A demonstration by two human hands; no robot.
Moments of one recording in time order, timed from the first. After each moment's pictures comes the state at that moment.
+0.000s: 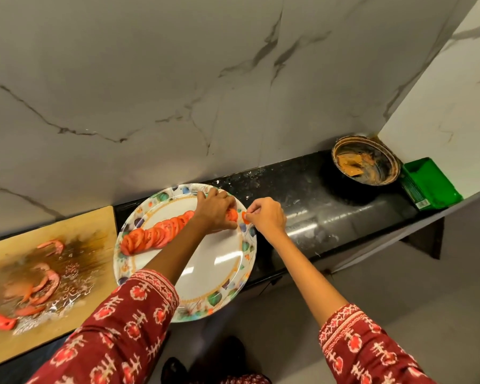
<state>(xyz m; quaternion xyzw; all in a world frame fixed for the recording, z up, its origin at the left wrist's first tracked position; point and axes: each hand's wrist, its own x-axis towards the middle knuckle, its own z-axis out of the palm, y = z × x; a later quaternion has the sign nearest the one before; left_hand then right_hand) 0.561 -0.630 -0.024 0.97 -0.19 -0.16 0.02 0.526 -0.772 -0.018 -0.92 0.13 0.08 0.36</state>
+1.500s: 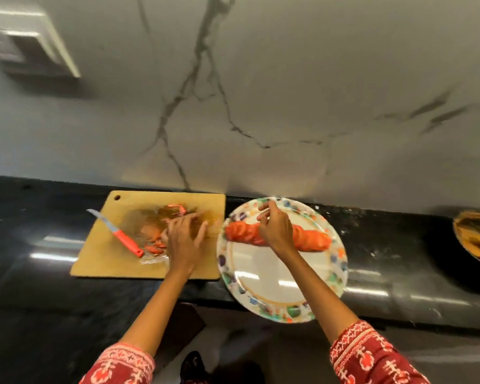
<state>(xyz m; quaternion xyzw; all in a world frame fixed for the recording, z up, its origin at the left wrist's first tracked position) 0.396 -0.421 -0.024 0.88 0.26 0.24 0.30 0.503 -0.589 0.003 -0.92 -0.10 0.06 0.38</state>
